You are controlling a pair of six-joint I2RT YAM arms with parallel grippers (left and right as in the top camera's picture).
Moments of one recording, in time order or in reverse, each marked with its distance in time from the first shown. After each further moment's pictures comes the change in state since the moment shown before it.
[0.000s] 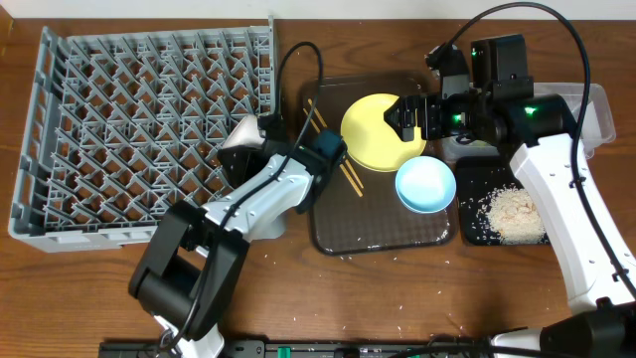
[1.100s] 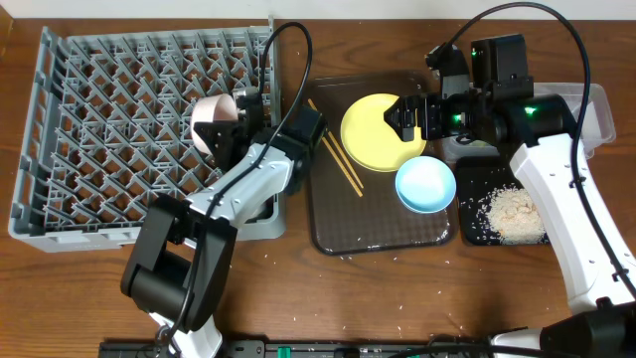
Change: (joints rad) left arm 0.110 0.010 0.013 0.188 -0.351 -0.001; right arm 0.000 0.000 0.000 0.000 0.000 0.000
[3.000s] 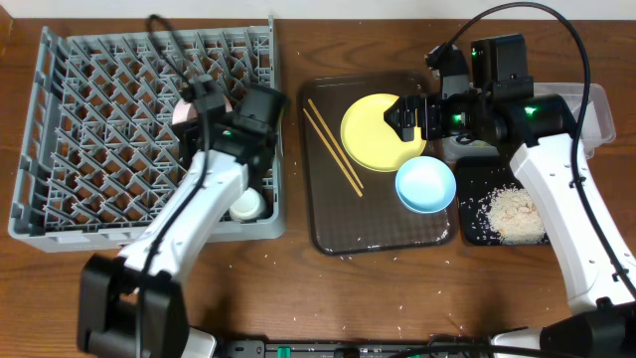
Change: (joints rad) left arm 0.122 -0.231 0.000 0.000 0.377 0.054; right arm 0.000 0.000 0.000 0.000 0.000 0.000
